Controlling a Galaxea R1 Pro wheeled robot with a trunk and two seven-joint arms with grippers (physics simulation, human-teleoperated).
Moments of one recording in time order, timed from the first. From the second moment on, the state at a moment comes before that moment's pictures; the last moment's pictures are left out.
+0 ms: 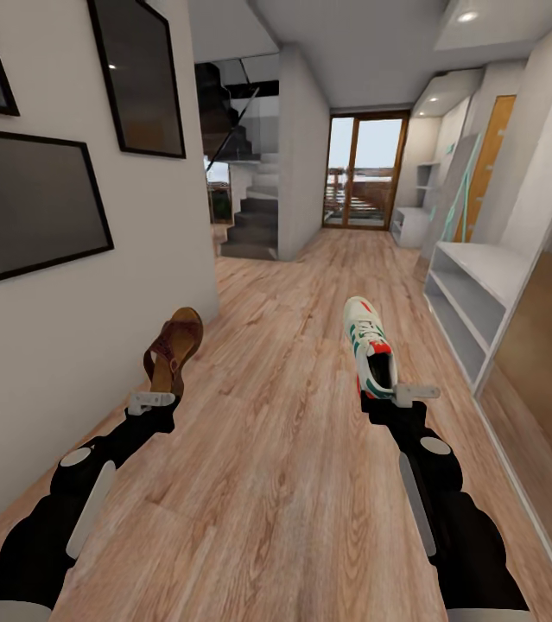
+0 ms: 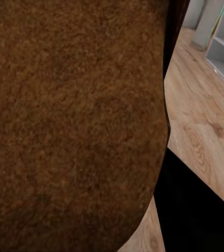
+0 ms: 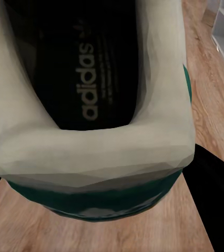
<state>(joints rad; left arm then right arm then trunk) -0.44 0.14 0.03 -1.33 0.21 0.33 -0.30 -0.43 0.07 -0.04 -1.49 0.07 0.51 -0.07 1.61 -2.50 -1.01</state>
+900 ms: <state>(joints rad) -0.44 0.14 0.03 -1.33 0.20 0.33 -0.30 -0.43 0.07 -0.04 -1.49 0.07 0.51 -0.07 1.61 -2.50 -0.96</state>
